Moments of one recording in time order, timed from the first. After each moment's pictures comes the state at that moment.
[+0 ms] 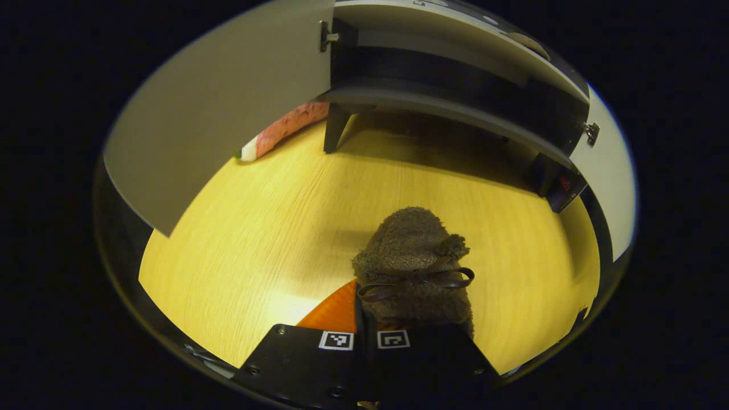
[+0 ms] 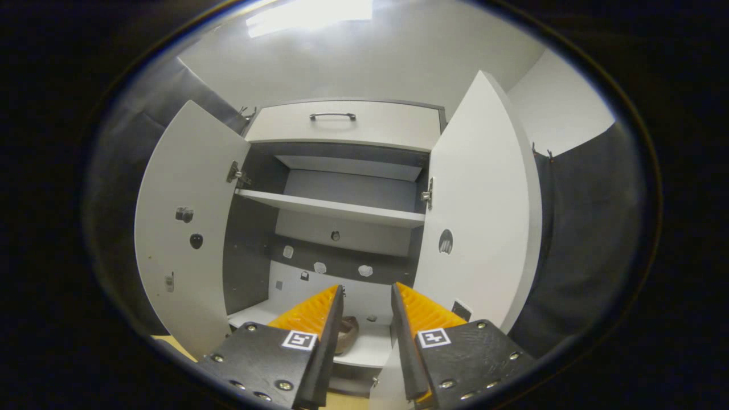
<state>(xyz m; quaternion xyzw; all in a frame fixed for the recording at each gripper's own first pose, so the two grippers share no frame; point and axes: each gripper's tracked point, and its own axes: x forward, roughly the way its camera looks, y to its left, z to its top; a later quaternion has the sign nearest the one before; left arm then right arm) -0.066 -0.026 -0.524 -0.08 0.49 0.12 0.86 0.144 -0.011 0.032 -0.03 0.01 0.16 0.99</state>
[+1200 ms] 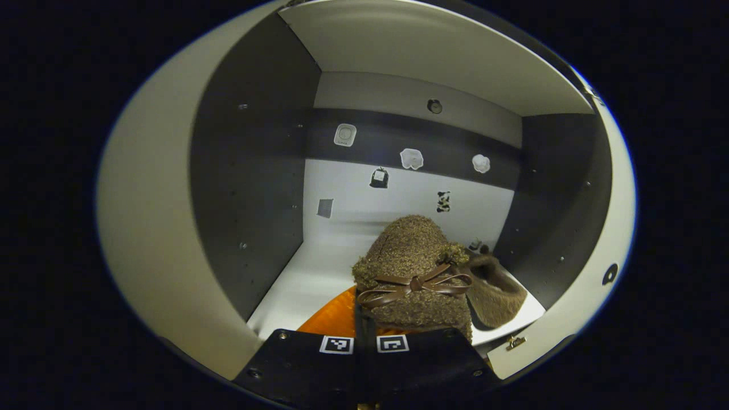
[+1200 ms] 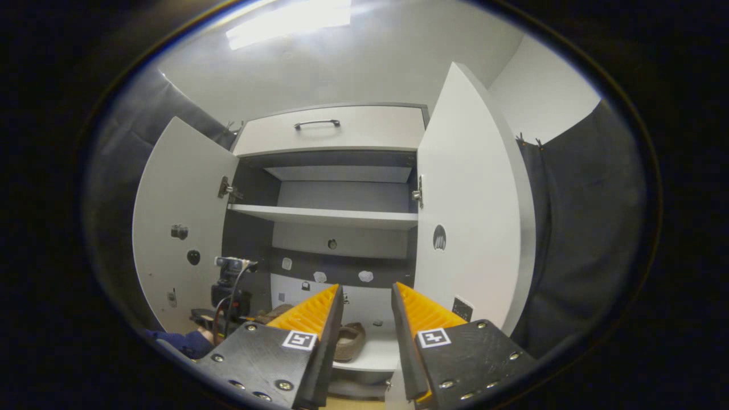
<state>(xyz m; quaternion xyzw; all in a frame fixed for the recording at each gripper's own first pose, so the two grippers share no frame) 0.258 0.013 -0.190 -0.06 0.22 0.07 0.97 0.151 -0.015 0.028 0.02 0.01 0.15 0.99</state>
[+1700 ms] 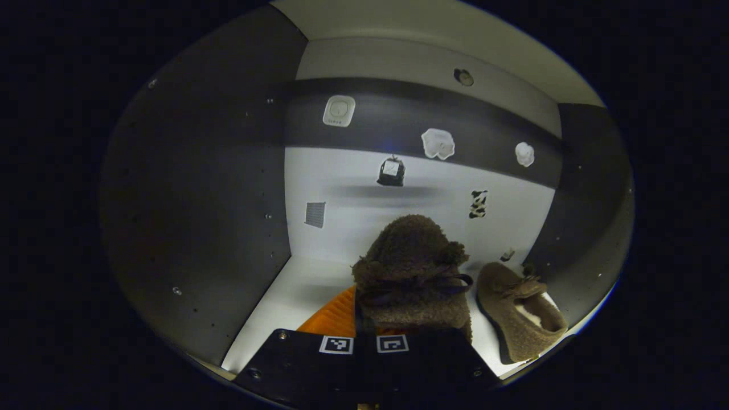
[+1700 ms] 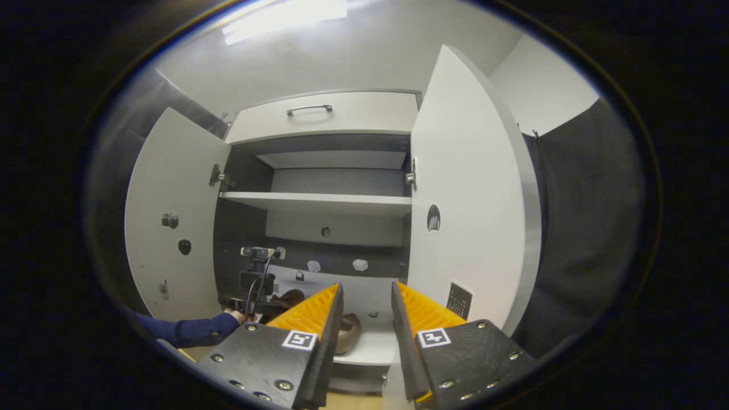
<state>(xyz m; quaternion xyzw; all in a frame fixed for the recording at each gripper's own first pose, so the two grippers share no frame) 0.333 0.031 -0.239 -0.05 0.26 0.09 0.96 0.161 -0.023 0.007 0.01 0.03 0.14 0.99</state>
